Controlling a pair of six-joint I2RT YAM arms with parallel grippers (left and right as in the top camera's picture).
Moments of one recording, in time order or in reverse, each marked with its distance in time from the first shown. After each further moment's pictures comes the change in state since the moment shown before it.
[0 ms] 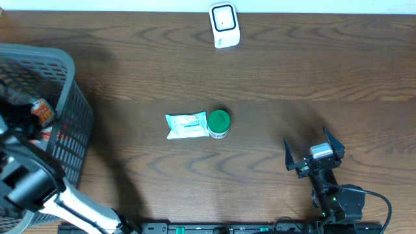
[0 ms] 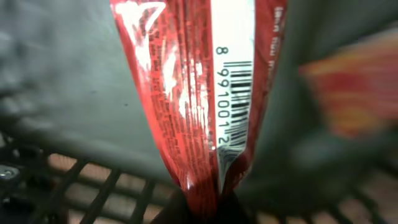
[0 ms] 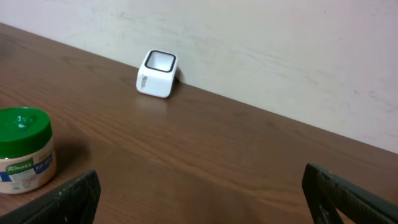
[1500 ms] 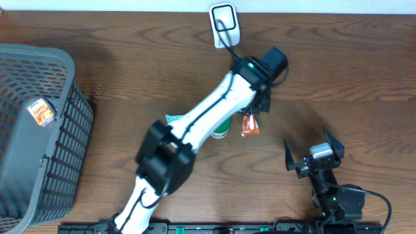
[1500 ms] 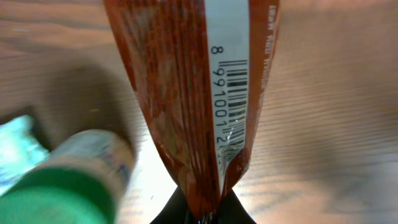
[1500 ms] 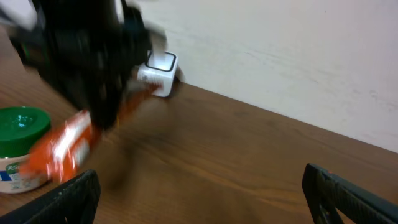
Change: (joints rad) left arm -1.540 0.212 0.252 0.272 0.006 0.318; right arm 0.000 0.003 0.000 0.000 0.000 0.000
